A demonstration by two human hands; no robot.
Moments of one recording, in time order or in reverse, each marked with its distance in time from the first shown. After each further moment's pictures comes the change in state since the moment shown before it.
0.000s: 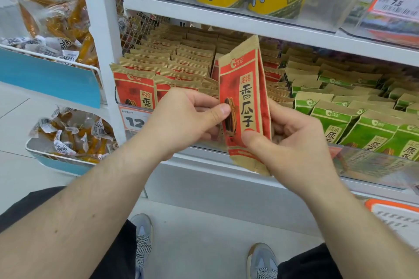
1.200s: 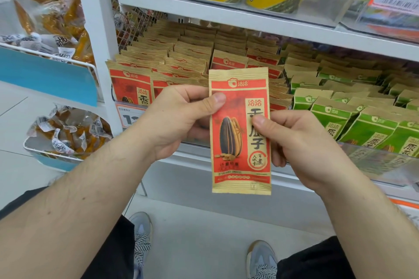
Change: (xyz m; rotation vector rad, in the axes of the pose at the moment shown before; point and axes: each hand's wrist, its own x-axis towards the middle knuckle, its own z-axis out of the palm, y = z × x) left_hand -0.001 0.002 -0.002 -0.354 -0.132 -0.058; right_hand 0.010 -0.001 -0.018 0.062 -0.124 0.380
